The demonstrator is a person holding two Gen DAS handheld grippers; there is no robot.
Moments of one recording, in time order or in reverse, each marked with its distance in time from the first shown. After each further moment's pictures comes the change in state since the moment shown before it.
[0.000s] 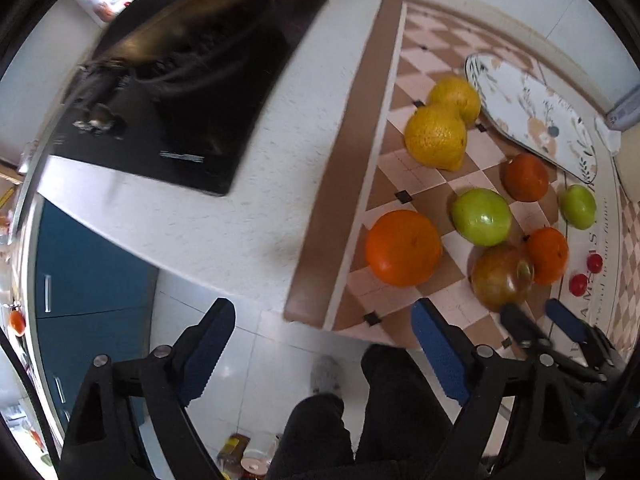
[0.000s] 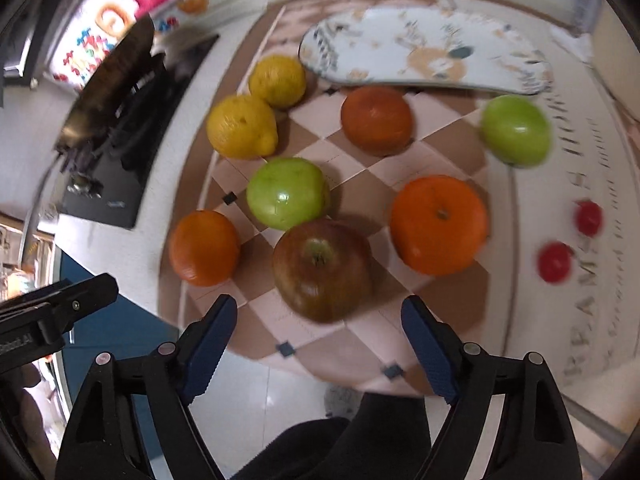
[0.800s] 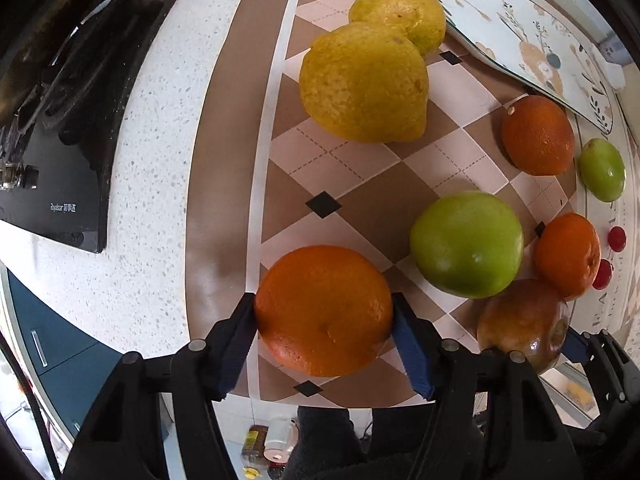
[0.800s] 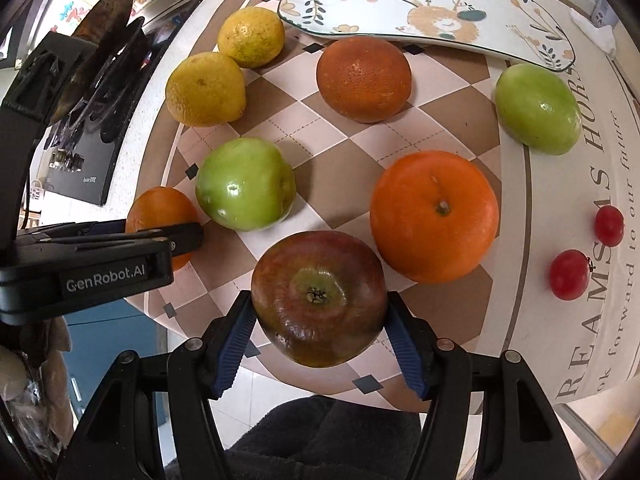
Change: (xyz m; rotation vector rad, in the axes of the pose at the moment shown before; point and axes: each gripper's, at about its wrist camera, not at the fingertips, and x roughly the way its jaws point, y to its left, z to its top) left arm 0.071 -0.070 0.025 0.193 0.141 -0.052; right arm 0.038 -0.012 0.001 -0.029 0.108 -0.014
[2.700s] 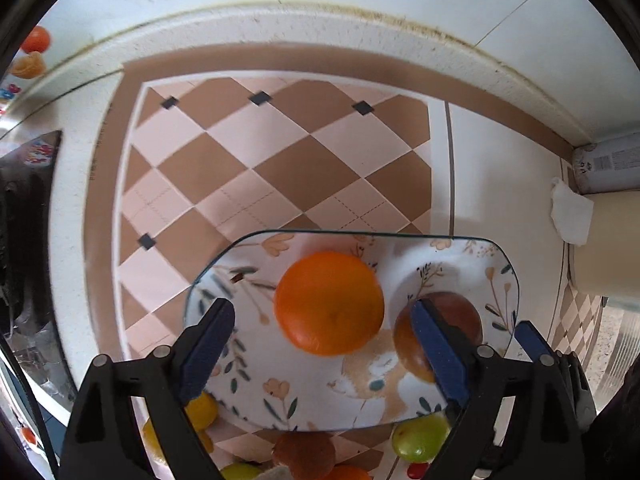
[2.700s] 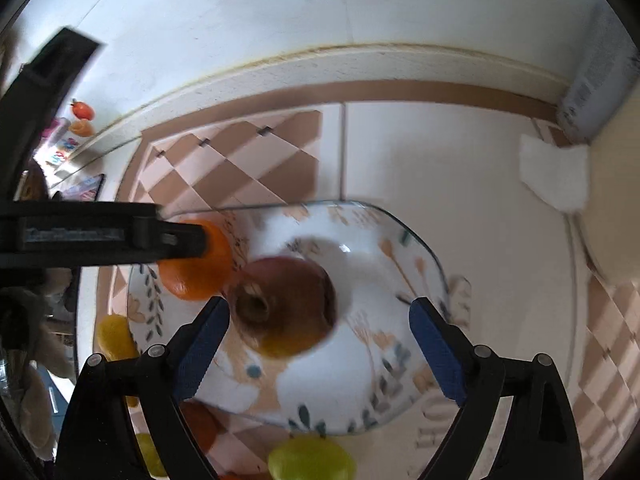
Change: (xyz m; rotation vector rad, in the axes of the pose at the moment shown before) left arm -0.060 -0.116 0.228 0.009 -0.043 -0.124; right arm -0.063 -0.162 0.218 0.121 -0.223 -0.110
